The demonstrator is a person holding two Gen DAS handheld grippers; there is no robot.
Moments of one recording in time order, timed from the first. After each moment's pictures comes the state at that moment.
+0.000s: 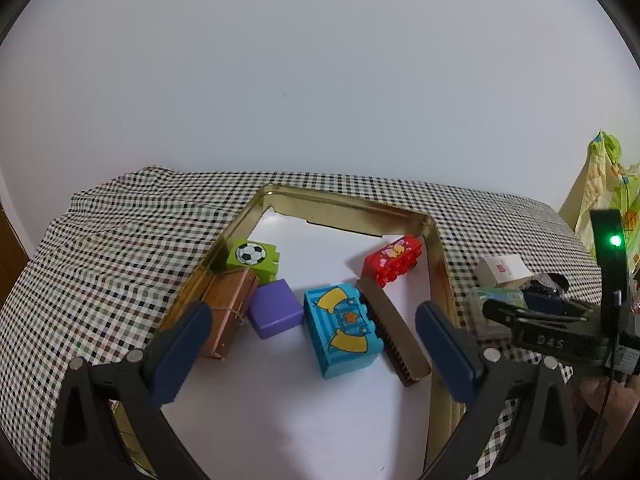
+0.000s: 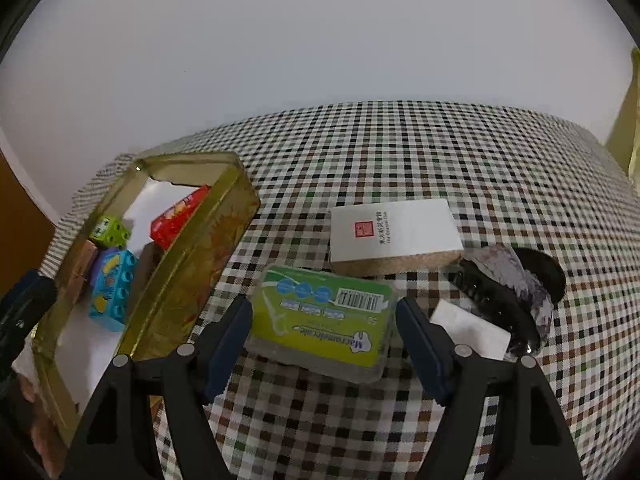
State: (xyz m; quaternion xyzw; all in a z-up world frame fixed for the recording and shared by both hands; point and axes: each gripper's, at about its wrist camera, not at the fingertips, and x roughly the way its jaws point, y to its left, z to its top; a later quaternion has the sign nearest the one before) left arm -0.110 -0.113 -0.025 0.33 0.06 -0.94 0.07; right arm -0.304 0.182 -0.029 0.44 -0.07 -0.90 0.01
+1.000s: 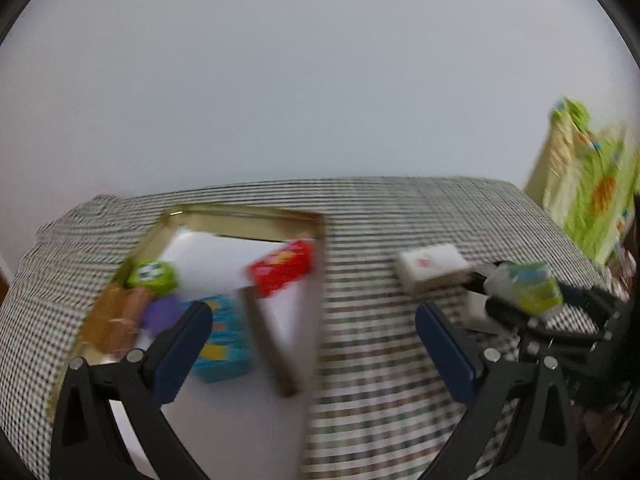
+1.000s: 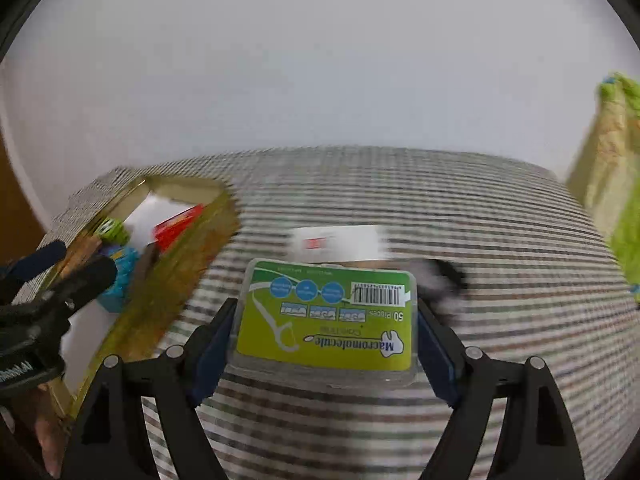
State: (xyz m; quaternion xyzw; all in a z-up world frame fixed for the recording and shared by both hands) left arm -0.127 -0.003 -0.020 0.33 0.01 -0.94 0.01; right arm -0.232 0.230 0.005 0.36 -0.04 -0.93 -0.03
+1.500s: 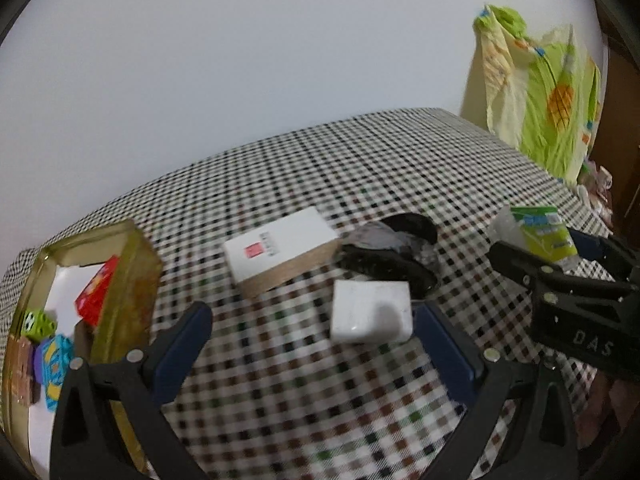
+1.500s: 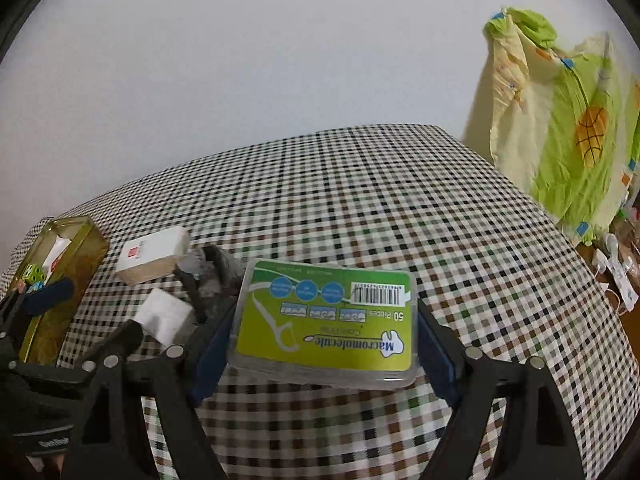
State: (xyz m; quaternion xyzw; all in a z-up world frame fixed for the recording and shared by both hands) left arm -0.186 0.120 -0.060 0.38 -0.08 -0.92 -0.08; right arm -0.201 0.338 -0.012 0.36 -0.09 -0.92 -0.15
